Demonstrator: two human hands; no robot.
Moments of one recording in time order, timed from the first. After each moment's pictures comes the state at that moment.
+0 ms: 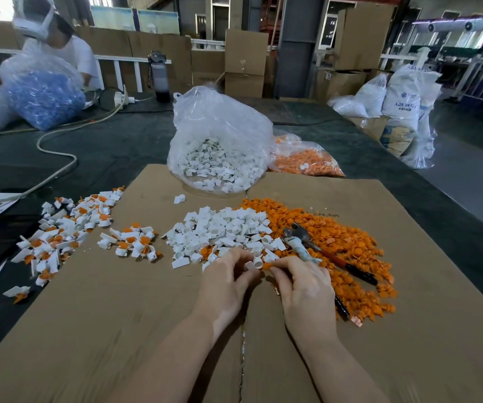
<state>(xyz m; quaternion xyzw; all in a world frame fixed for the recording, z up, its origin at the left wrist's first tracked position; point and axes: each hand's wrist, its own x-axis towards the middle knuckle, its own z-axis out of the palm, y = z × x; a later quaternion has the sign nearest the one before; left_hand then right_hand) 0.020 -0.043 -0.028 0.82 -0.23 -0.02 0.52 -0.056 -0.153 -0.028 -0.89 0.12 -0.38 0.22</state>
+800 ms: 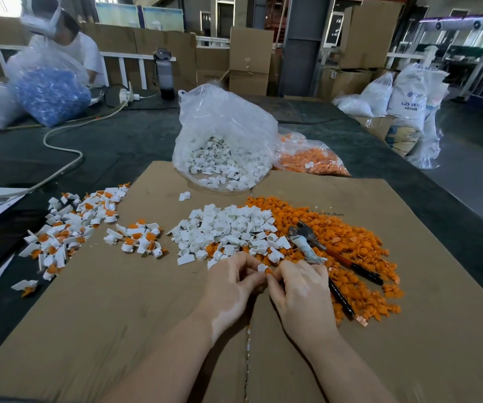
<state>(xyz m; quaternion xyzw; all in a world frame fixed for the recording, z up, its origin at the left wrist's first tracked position) 0.014 -0.040 -0.024 0.76 -0.21 -0.13 0.60 -0.054 -0.153 -0.031 -0.92 0.06 -0.36 0.12</state>
